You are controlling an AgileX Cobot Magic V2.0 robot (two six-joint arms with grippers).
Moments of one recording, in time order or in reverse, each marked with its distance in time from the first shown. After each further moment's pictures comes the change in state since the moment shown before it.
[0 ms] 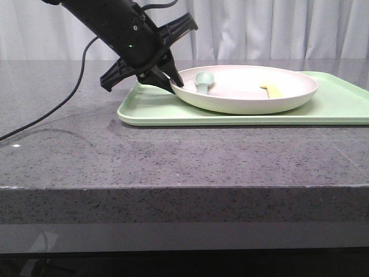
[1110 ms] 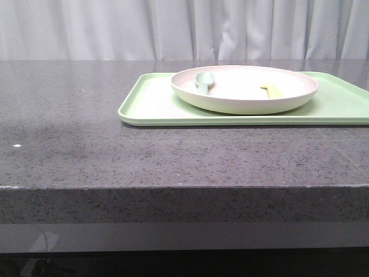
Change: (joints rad) left arm 0.039 -0.906 0.451 0.618 0.224 0.089; right arm 0.105 0.143 -0.226 0.081 0.326 -0.020
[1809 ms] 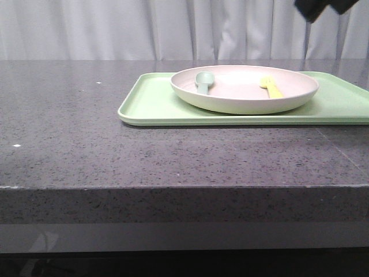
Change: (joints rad) left arm 0.000 -0.299 0.223 0.016 0.035 0.009; right arm 0.266 0.688 -0.501 0.015 0.252 -0.003
